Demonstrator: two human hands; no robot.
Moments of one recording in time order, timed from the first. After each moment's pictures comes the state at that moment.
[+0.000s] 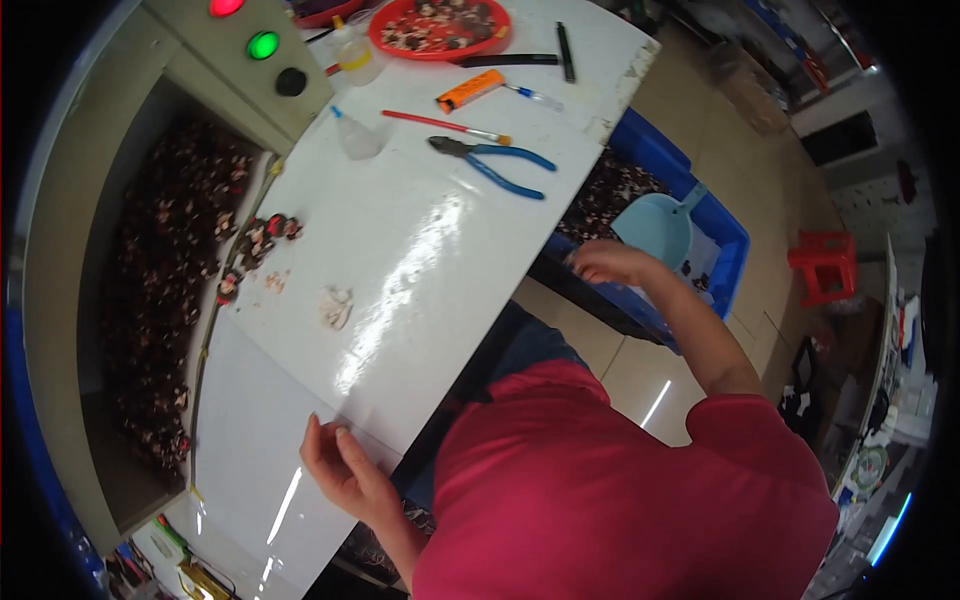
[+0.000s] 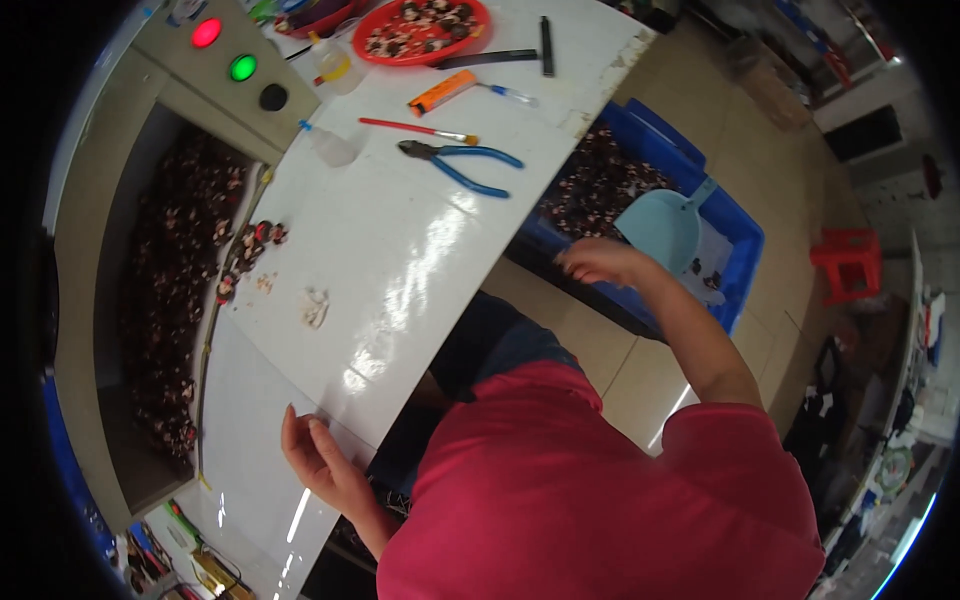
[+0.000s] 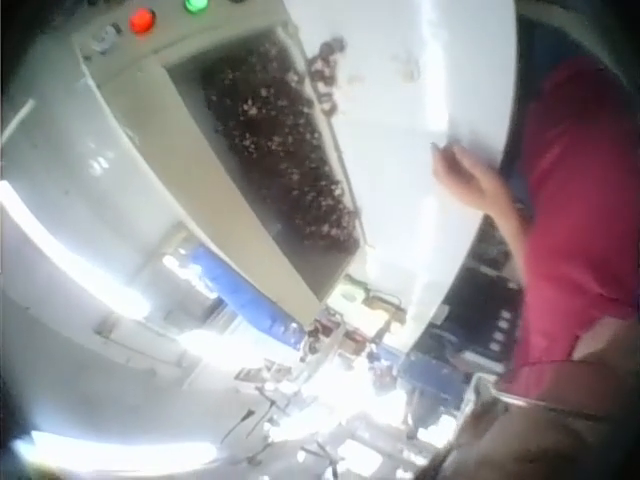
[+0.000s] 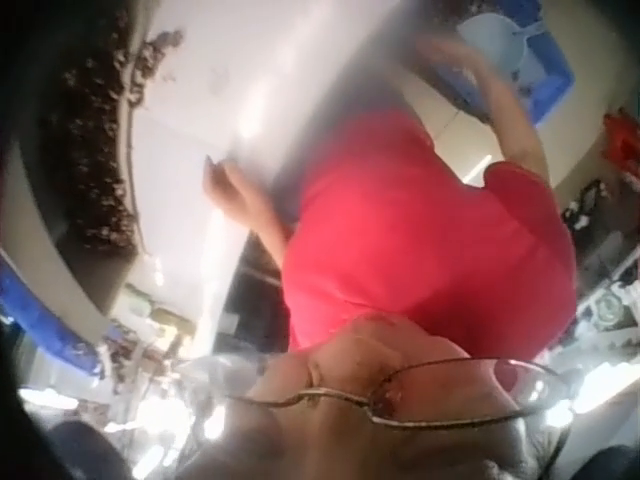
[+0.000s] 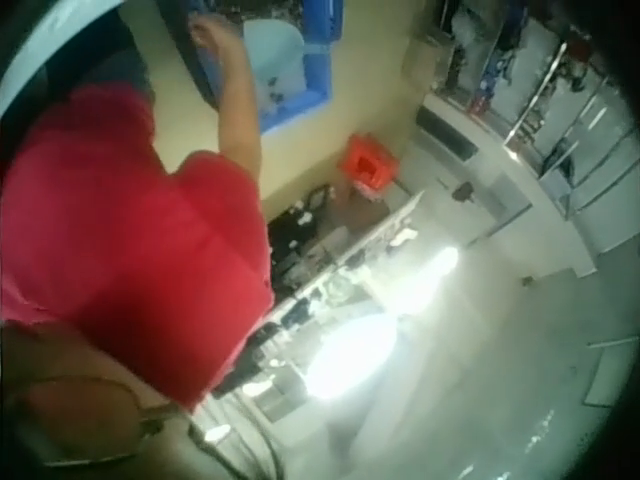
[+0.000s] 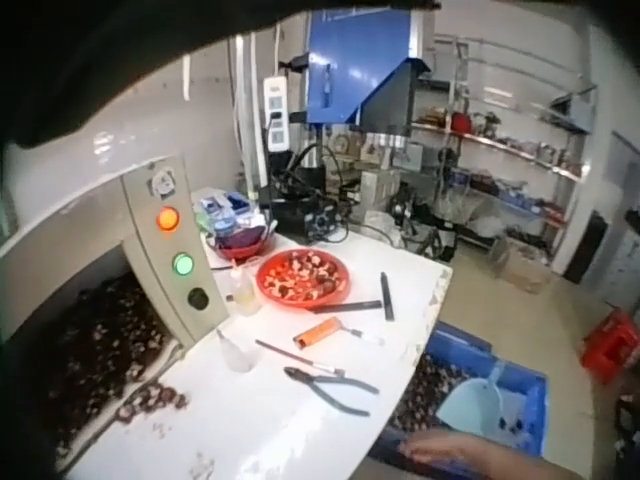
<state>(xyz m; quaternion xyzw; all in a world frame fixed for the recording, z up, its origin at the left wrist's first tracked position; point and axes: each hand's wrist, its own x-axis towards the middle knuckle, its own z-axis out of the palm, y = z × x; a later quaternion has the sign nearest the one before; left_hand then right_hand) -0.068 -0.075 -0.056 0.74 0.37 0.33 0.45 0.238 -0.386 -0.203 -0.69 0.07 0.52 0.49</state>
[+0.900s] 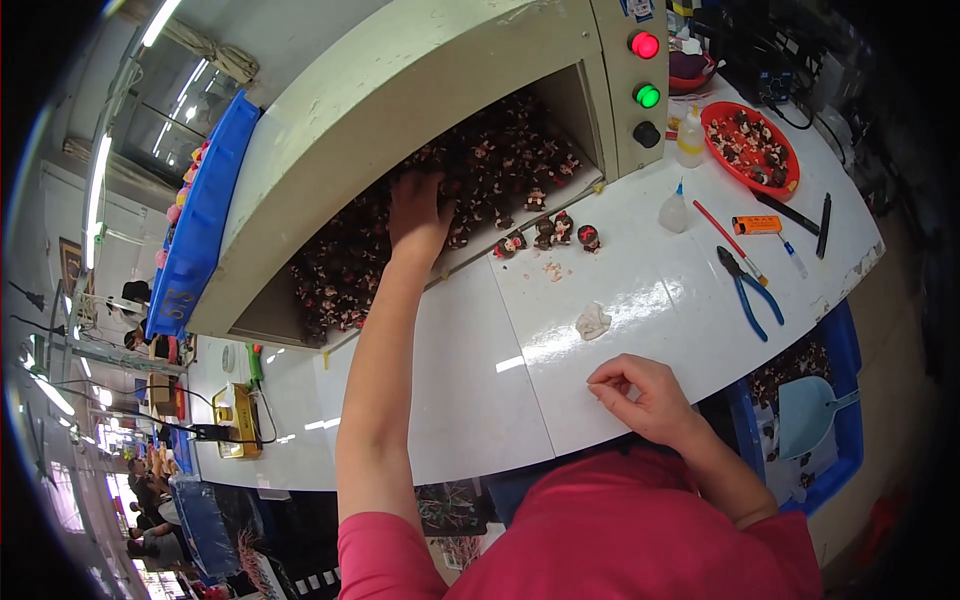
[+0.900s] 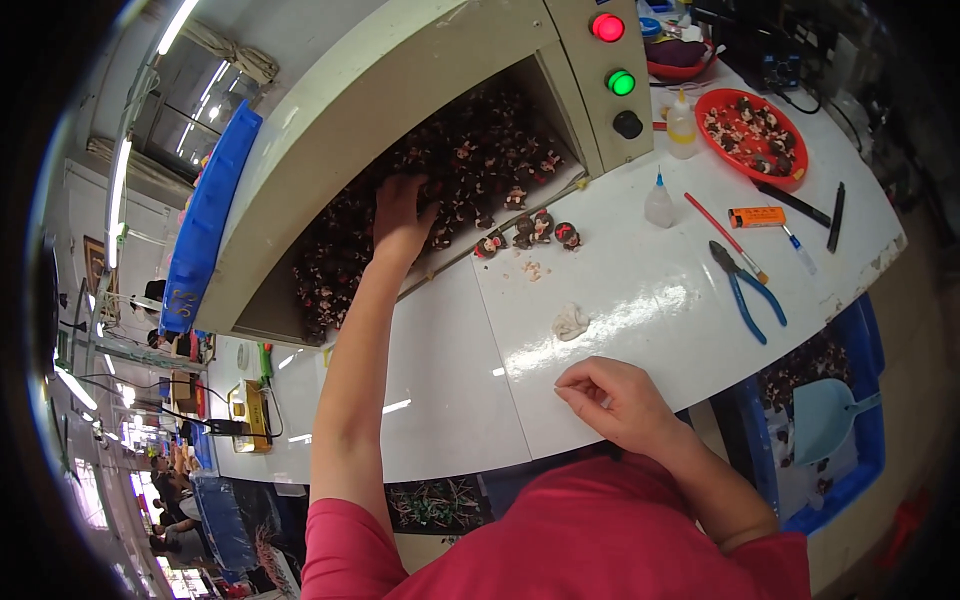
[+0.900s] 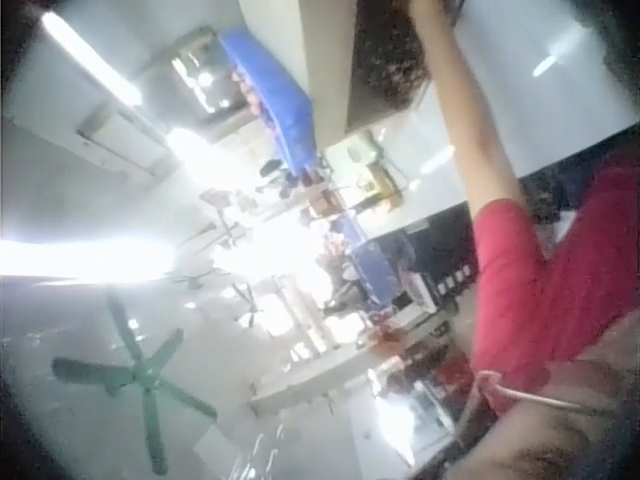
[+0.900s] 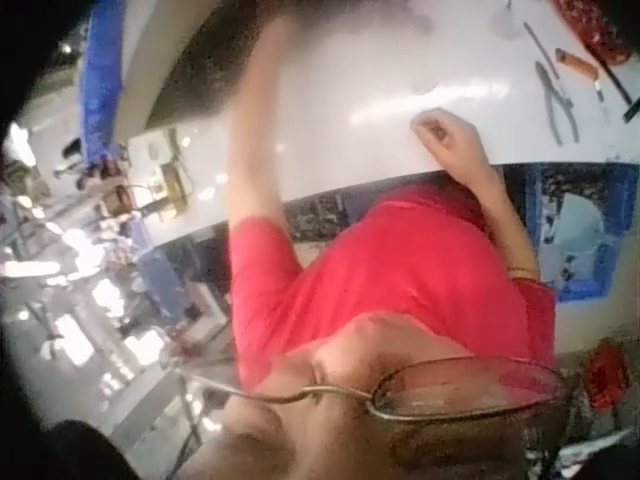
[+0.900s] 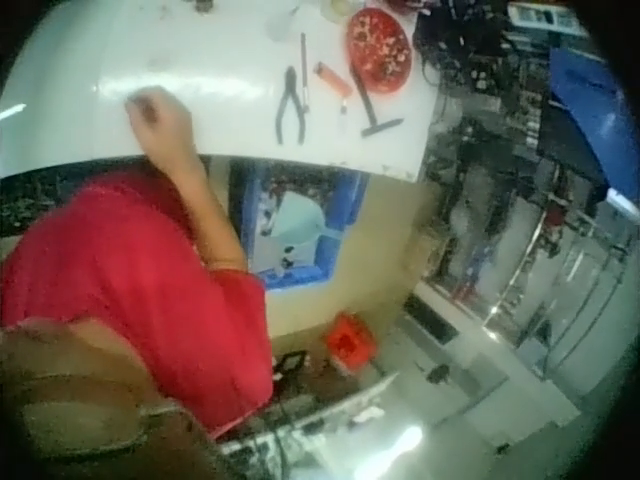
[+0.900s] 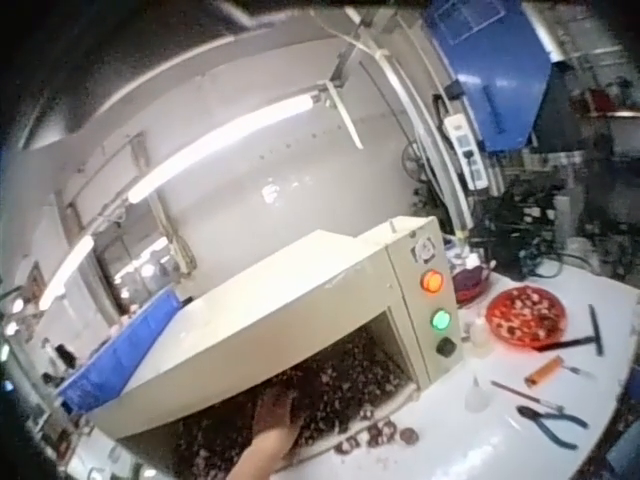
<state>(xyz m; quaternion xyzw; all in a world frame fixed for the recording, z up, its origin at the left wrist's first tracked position) 0.035 0.199 0.014 0.94 0.27 0.22 -0.05 0.105 -0.157 -0.015 -0.59 -0.45 0.34 0.58</state>
